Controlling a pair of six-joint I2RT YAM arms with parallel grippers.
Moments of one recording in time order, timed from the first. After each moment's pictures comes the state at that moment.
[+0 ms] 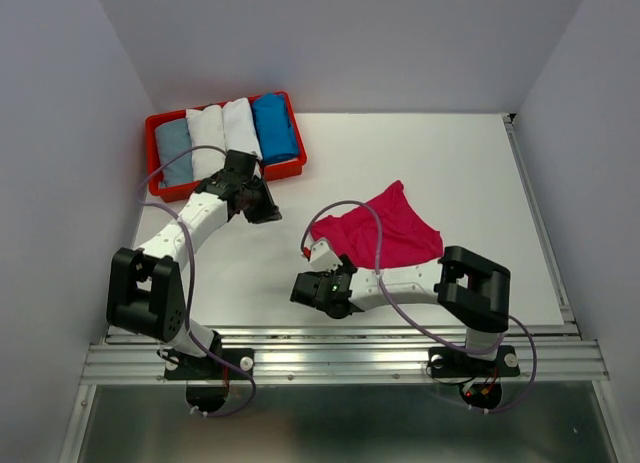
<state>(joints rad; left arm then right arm) -0.30 1.49 1.09 -0.54 0.17 -0.64 1.28 1.84 1.16 -0.68 0.80 0.63</state>
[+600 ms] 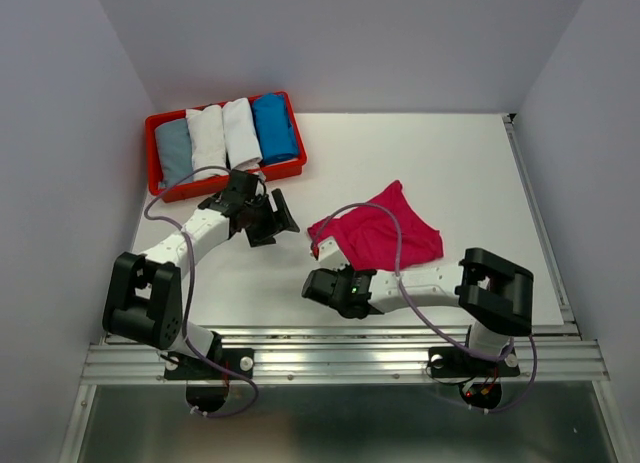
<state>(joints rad) -0.32 1.45 0.92 -0.44 0.28 -0.67 1.27 1.74 0.99 -0.46 0.75 0.56</state>
